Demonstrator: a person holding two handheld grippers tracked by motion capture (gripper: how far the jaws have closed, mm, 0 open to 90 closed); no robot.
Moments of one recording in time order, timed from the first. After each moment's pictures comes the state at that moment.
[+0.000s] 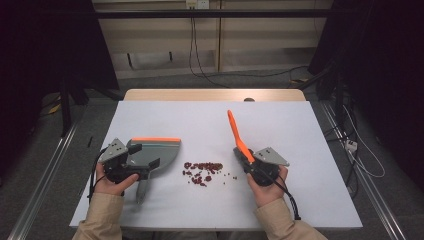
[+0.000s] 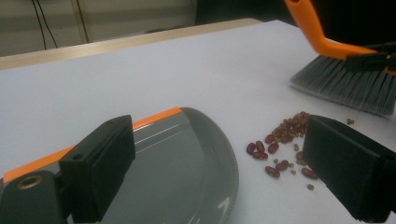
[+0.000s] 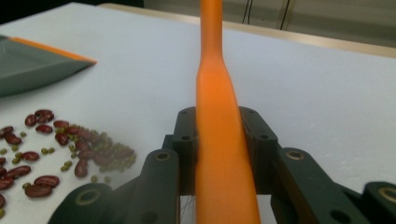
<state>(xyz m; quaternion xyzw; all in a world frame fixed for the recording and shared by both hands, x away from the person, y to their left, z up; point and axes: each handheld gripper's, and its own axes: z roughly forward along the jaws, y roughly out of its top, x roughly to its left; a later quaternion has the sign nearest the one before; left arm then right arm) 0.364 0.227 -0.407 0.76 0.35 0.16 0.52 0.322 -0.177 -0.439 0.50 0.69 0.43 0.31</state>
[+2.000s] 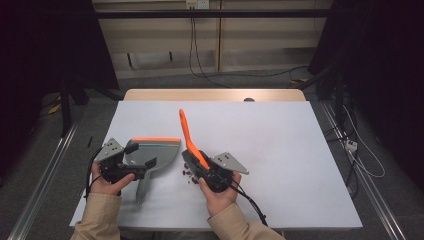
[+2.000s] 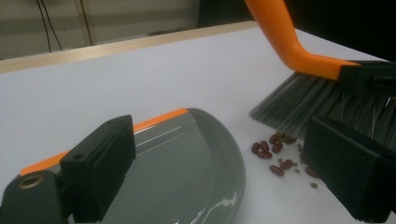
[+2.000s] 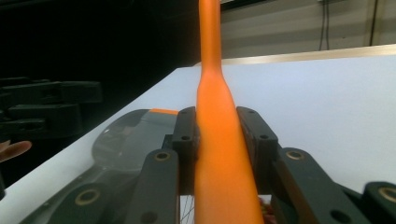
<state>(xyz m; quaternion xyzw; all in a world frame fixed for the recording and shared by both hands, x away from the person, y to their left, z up) 0.364 0.236 -0.405 0.76 0.35 0.17 0.53 0.315 -0.057 -0.432 0.48 0.61 0.59 0.21</state>
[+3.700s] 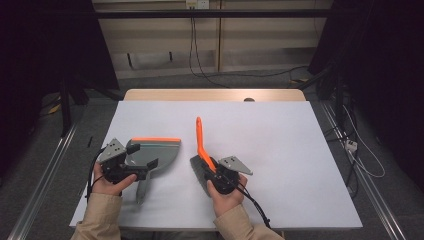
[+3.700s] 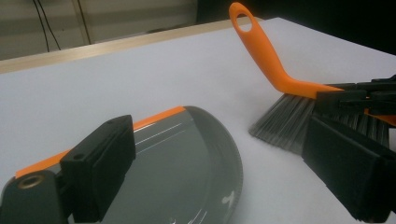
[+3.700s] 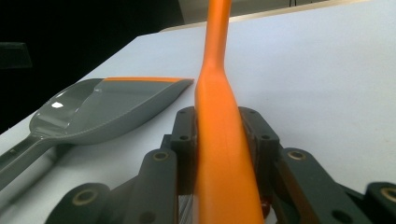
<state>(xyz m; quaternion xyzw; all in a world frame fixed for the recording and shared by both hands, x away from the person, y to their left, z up) 0.363 0.232 -0.406 0.76 0.34 0.17 0.52 0.319 -0.079 -0.459 0.54 0.62 0.53 0.21</state>
